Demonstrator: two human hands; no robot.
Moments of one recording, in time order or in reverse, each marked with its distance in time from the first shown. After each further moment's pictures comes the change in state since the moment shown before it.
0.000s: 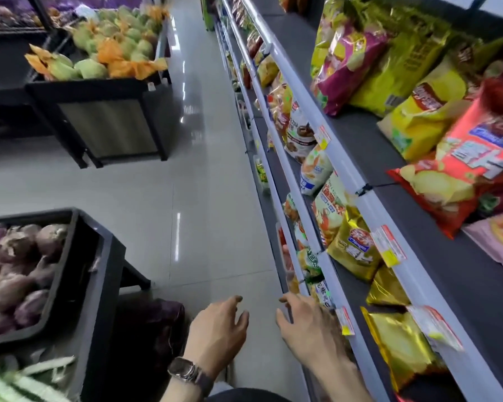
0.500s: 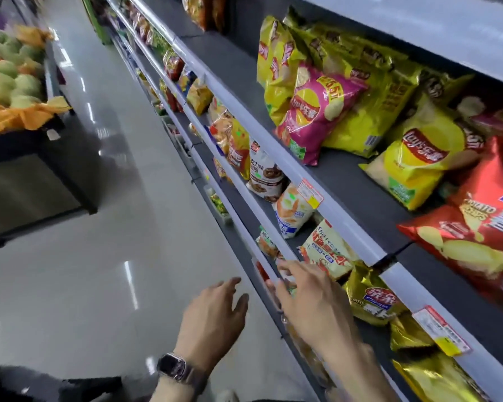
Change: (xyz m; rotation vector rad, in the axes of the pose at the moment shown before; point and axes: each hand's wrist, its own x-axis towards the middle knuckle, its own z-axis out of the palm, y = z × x) left_hand 0.211 0.037 -0.169 0.064 -0.016 0.376; right_hand 0.176 -0.092 -0.119 0.107 0.423 0.182
